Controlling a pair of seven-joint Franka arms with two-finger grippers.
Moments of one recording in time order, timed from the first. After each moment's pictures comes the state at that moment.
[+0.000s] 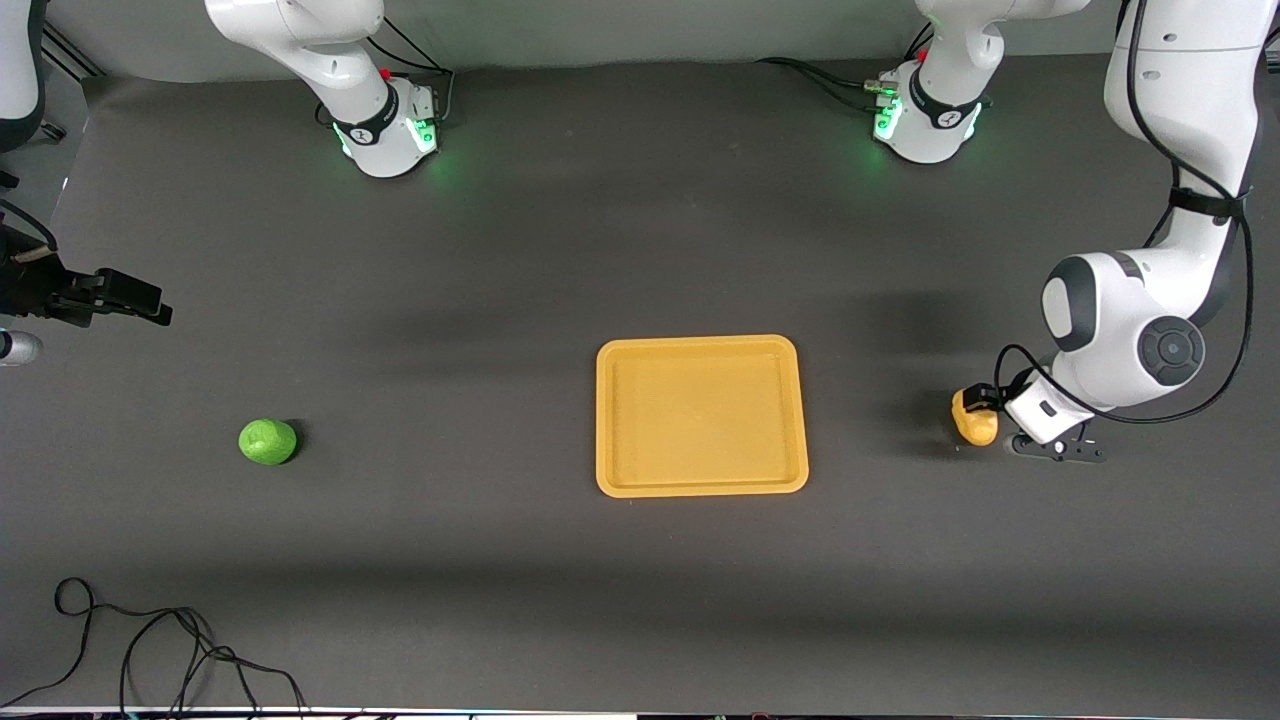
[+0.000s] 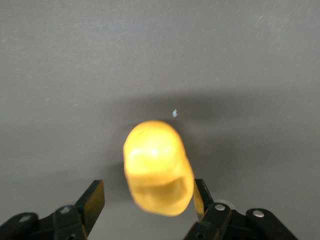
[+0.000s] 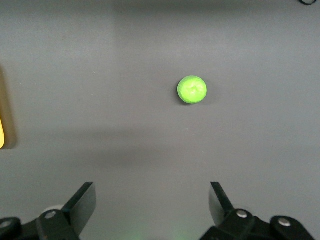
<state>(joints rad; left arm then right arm) -0.02 0.43 0.04 -2.02 -0.14 2.37 0.21 0.01 0.06 -0.10 -1.59 0.01 1.57 -0.06</state>
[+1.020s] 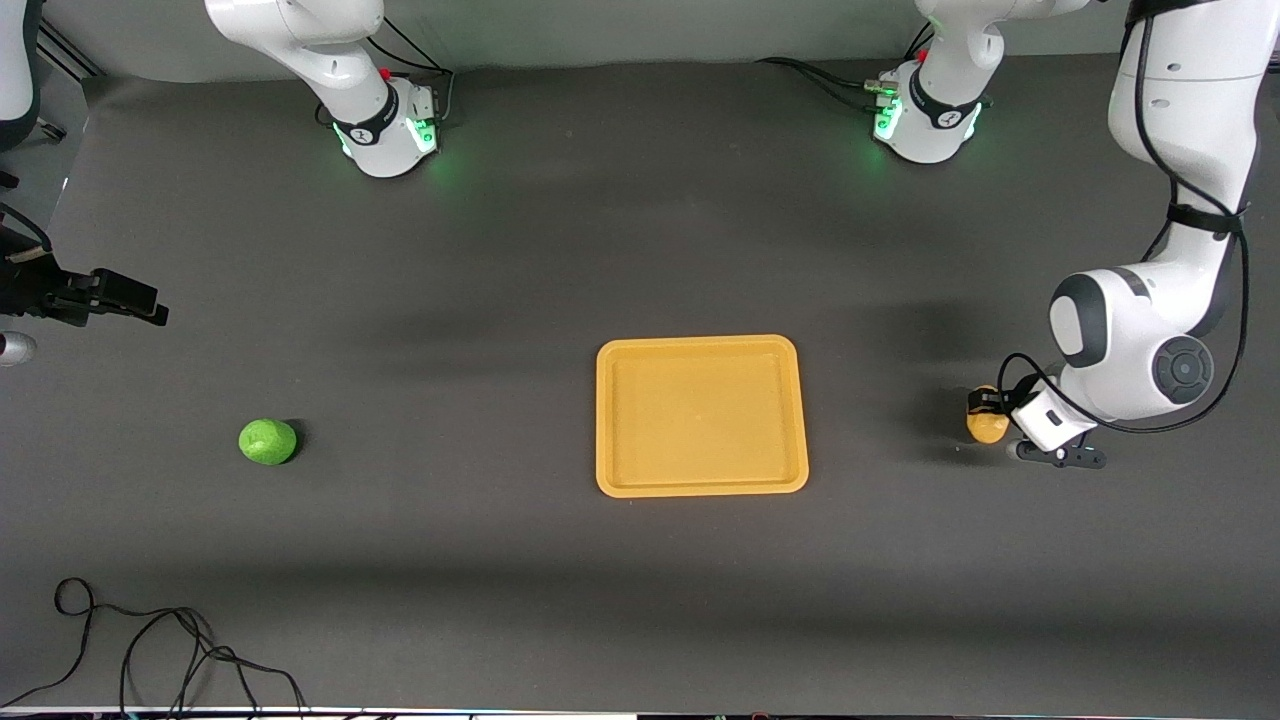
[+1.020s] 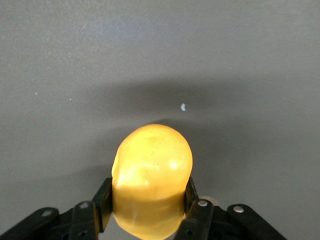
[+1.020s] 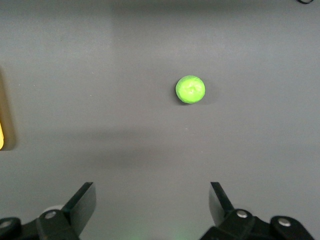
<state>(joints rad) 0.01 0.46 0.04 -1.98 -0.16 2.29 0.26 0.01 0.06 -0.11 -1.59 0.01 1.57 -0.06</state>
